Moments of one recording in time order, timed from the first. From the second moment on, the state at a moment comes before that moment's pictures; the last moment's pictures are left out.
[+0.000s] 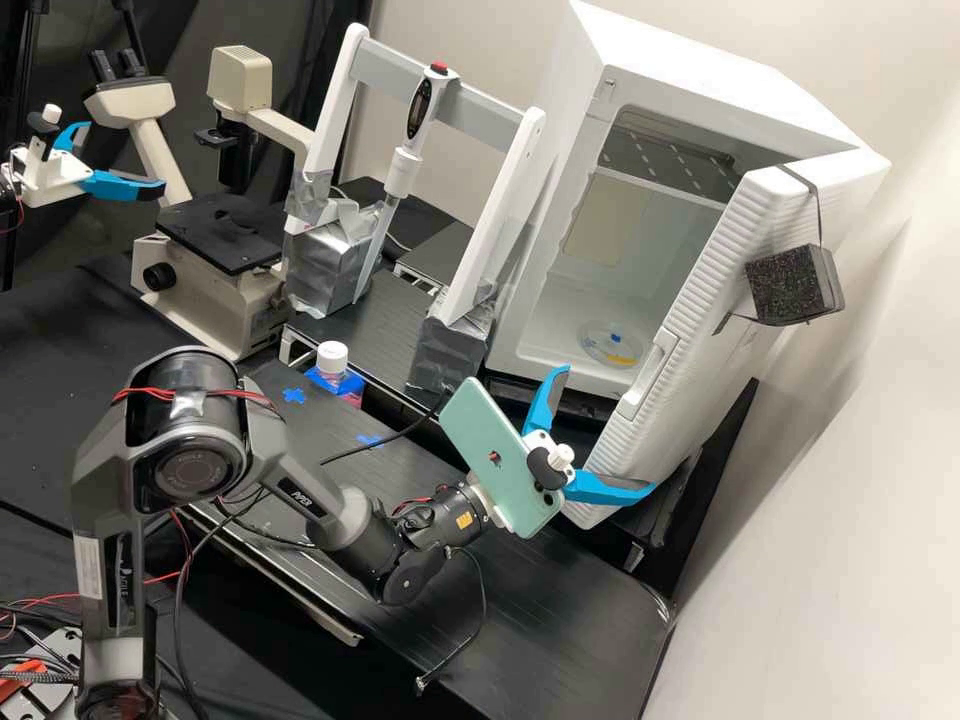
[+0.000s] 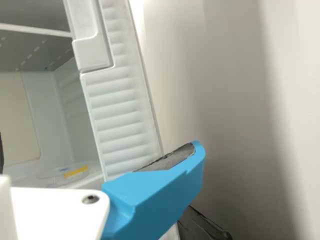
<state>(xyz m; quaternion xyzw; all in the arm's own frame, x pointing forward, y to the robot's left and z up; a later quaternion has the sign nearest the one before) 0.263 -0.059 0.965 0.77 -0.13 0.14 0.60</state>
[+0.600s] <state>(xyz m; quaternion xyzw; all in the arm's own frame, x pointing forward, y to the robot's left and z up) 0.231 0.007 0.937 0.73 0.00 0.16 0.66</state>
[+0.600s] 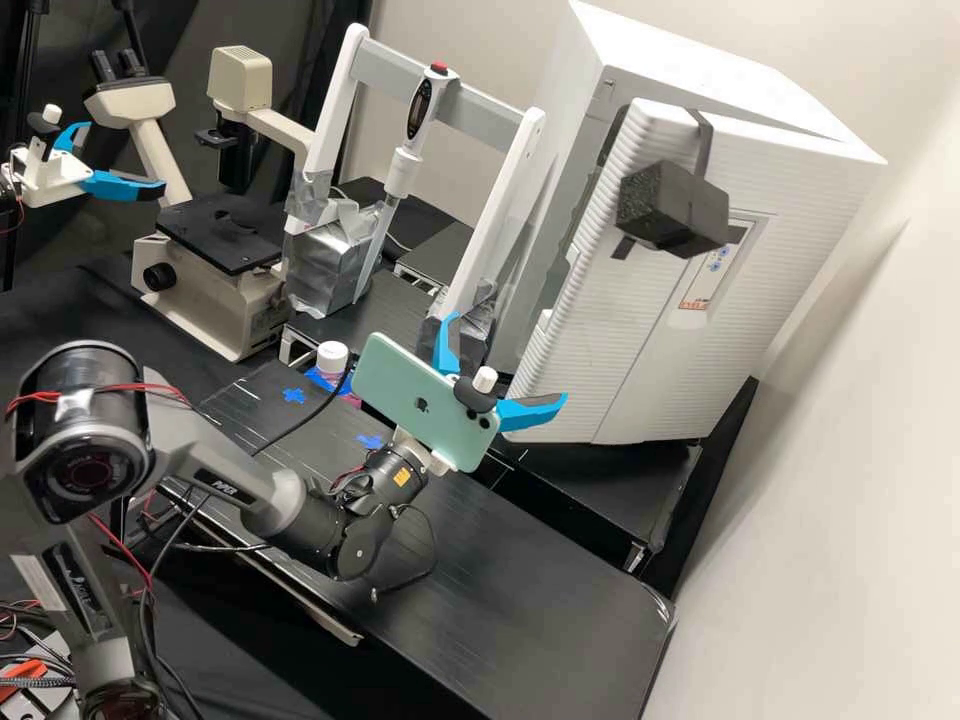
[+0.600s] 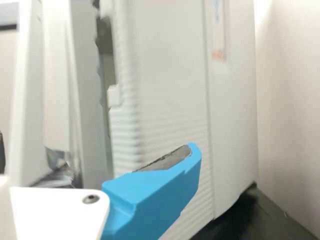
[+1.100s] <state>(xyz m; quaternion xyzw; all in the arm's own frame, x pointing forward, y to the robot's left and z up) 0.235 0.005 0.932 0.74 0.01 0.15 0.66</state>
